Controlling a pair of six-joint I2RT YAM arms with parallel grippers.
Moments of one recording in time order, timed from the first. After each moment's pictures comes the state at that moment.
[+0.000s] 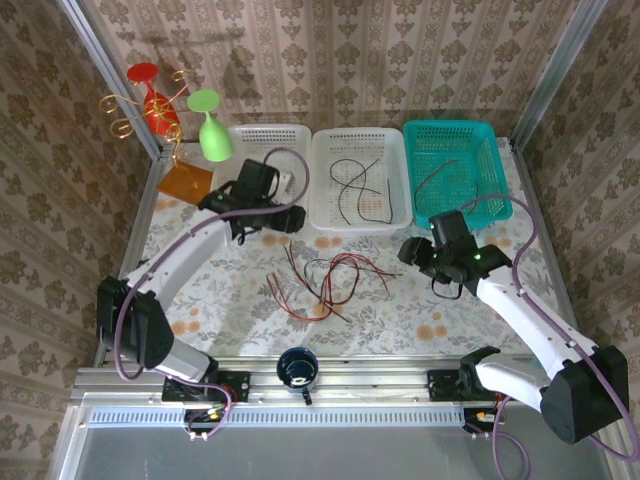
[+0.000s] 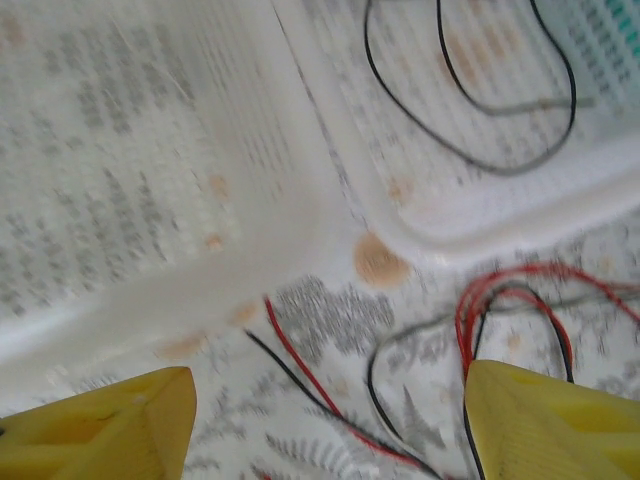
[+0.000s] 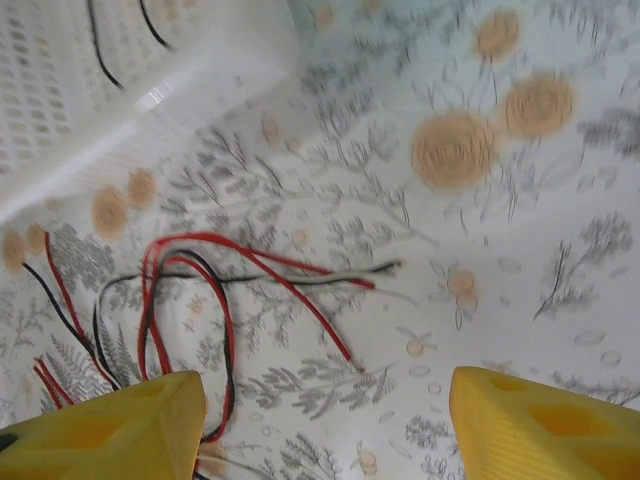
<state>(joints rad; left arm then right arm) -0.55 1.46 1.24 -0.68 0.08 -0.15 0.35 1.08 0.78 -0.67 -0.04 0.83</state>
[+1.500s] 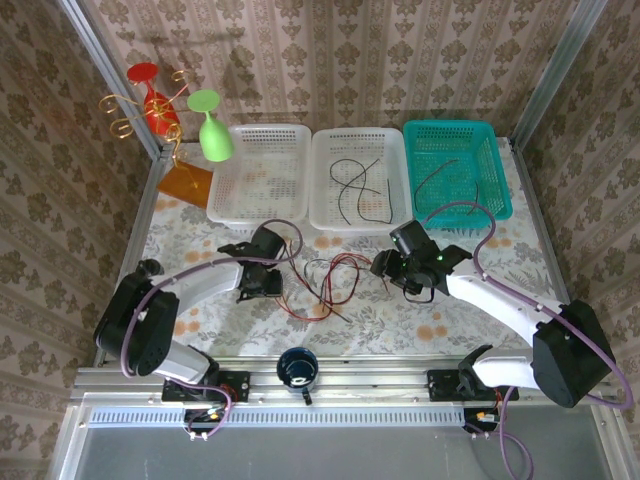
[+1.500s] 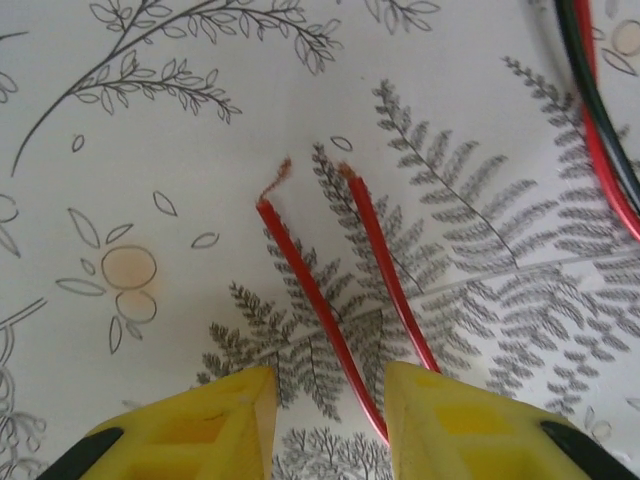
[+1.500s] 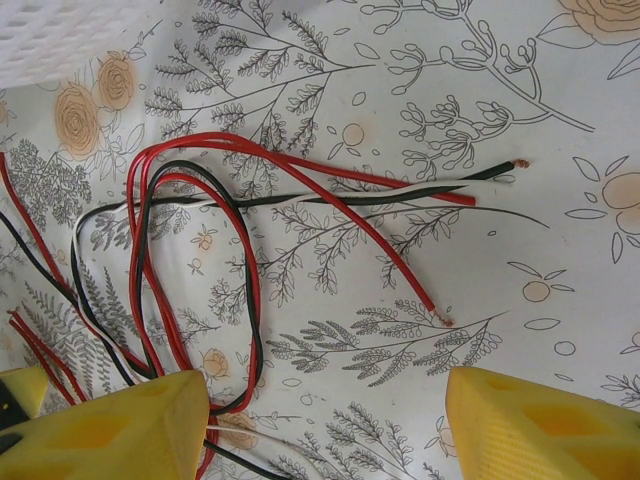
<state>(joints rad) -0.60 1.48 0.76 -0.60 -0.03 -0.52 0.54 1.27 0.78 -0.56 -0.04 0.99</state>
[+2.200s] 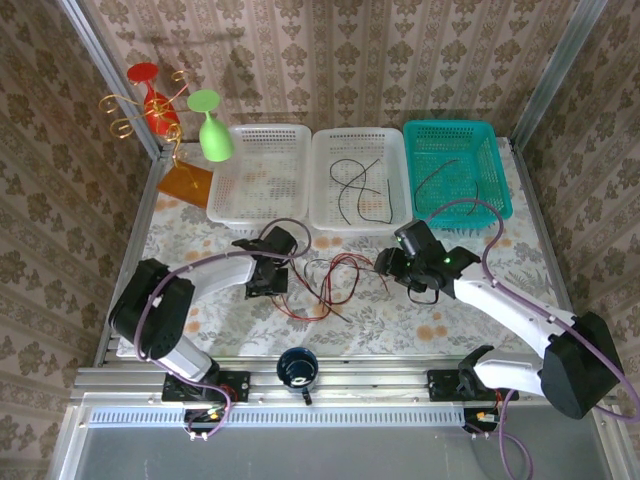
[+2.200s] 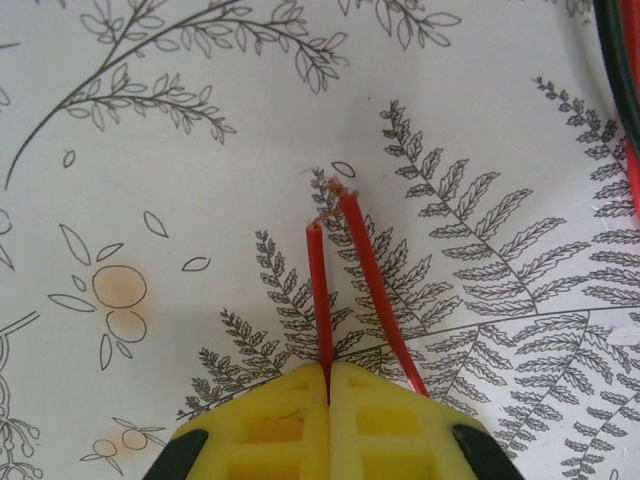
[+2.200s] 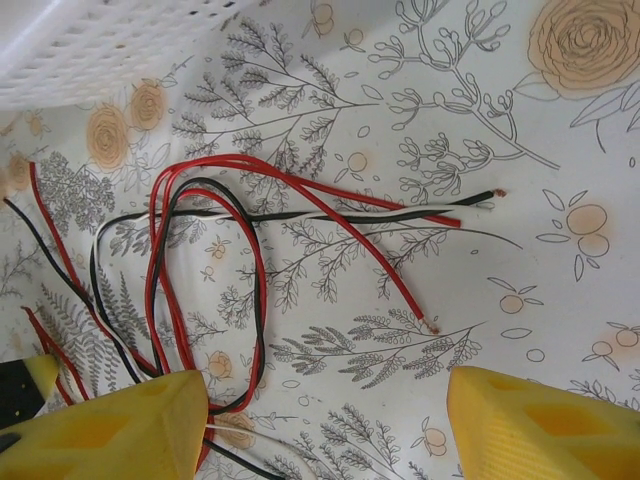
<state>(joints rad) -0.66 1.56 0.82 -0.64 -0.11 -0.59 0.54 1.20 0.78 -0.59 0.01 0.95</state>
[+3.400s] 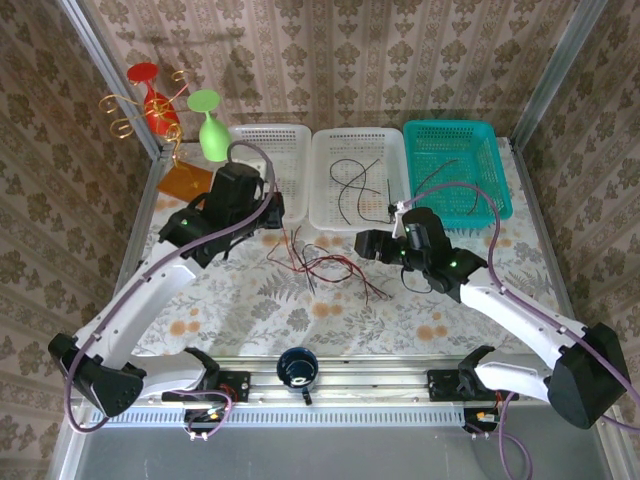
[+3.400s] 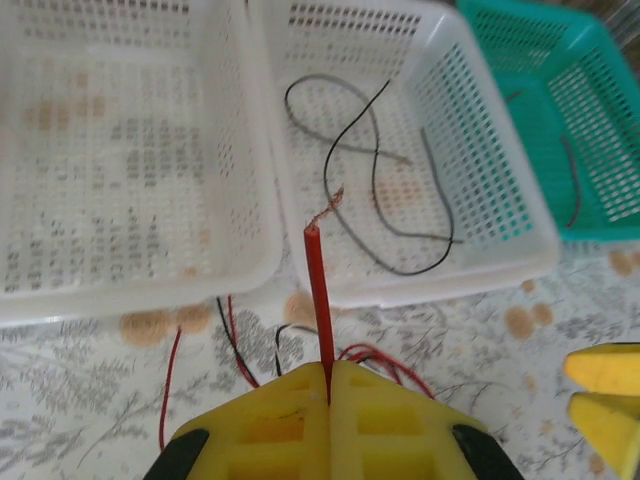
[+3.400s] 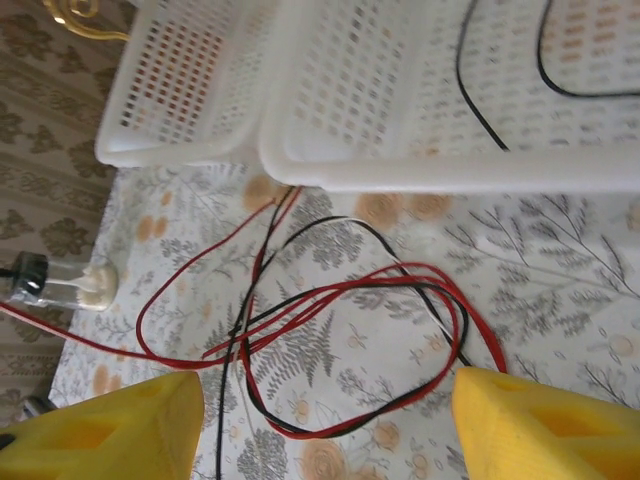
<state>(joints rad) -0.67 1.21 1.35 -0.75 -0.08 -0.46 0.55 1.14 0.78 -0.20 -0.17 0.65</state>
